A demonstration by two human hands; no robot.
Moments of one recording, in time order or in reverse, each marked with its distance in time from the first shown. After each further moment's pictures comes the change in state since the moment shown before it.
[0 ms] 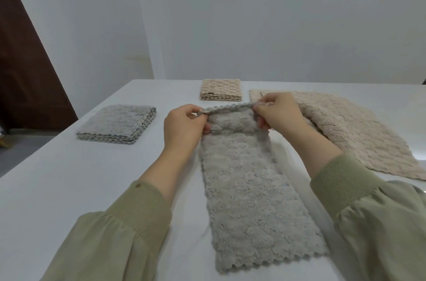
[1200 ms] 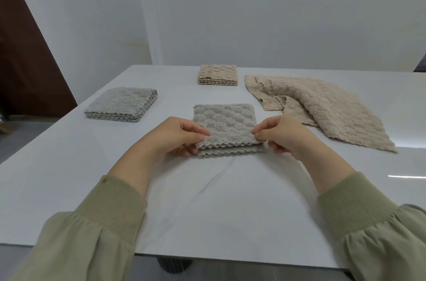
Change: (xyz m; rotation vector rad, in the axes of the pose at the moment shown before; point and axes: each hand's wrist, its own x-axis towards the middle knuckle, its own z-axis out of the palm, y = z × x) left_hand -0.048 0.003 -0.055 0.063 -0.618 -0.335; right_hand -0.089 0.013 -0.025 0.017 -0.282 0.291
